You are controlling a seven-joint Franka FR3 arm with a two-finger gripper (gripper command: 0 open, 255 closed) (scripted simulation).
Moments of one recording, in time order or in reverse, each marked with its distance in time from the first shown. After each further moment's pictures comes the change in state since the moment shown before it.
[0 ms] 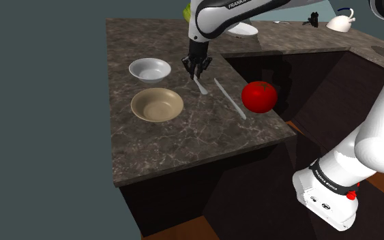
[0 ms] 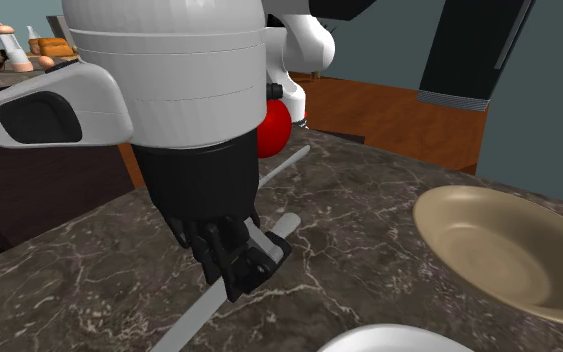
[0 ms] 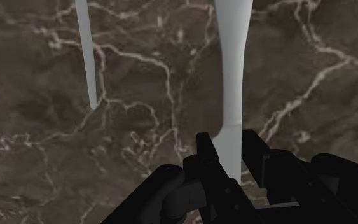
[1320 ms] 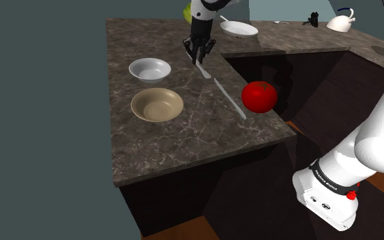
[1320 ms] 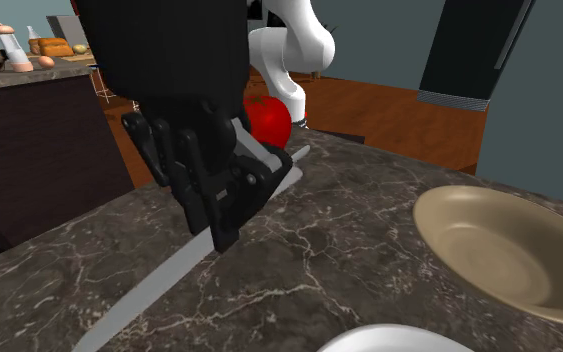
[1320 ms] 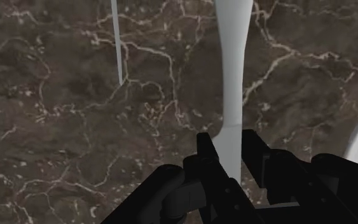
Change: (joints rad) arm -0.004 -0.060 0.007 0.109 0.021 -0.166 -0.018
